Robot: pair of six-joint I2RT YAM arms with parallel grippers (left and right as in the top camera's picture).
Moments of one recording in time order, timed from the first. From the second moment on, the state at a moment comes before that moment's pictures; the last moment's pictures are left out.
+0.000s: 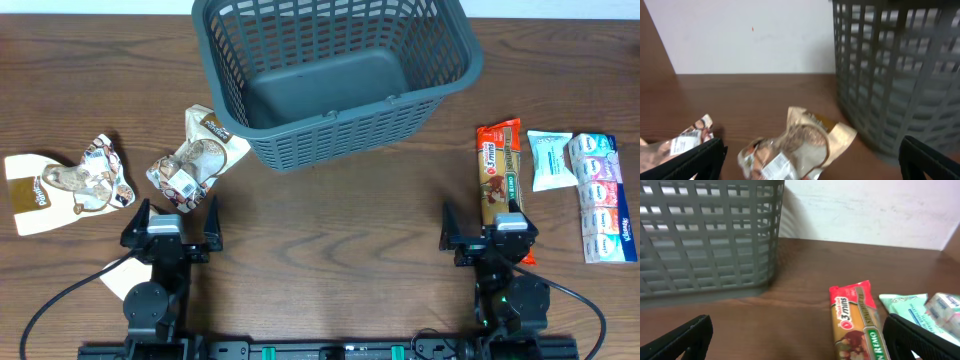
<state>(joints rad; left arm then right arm) -0.05 0.01 0.02 -0.05 -0.06 0.00 0.05 0.01 0.06 -0.17 0.02 -0.01</state>
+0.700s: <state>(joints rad) -0.05 0.88 0.89 -0.44 0.05 -0.25 0.00 0.49 0.63 -0.42 -0.11 0.21</state>
